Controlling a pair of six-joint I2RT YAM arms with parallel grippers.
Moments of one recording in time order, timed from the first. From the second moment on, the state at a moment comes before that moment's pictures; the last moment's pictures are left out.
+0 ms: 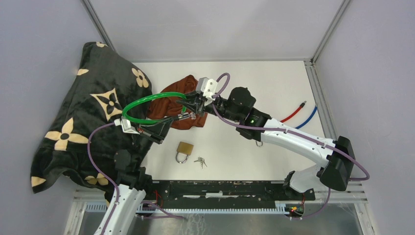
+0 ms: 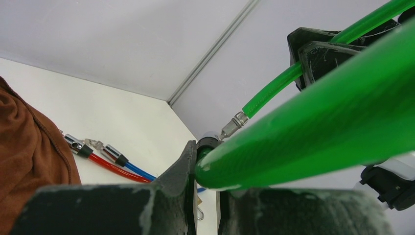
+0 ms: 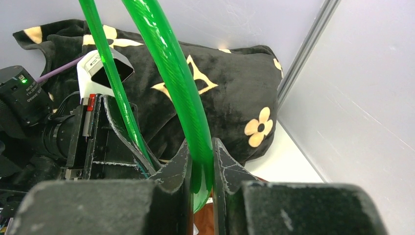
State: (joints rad) left arm -0.22 0.24 0.16 0.51 0.32 -0.92; right arm 1.00 1.42 1.23 0.39 -0.29 -0.18
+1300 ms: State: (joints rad) left arm -0.15 0.24 0.17 0.56 0.27 -0.90; right arm 1.00 1.51 1.29 0.23 -0.47 -0.25
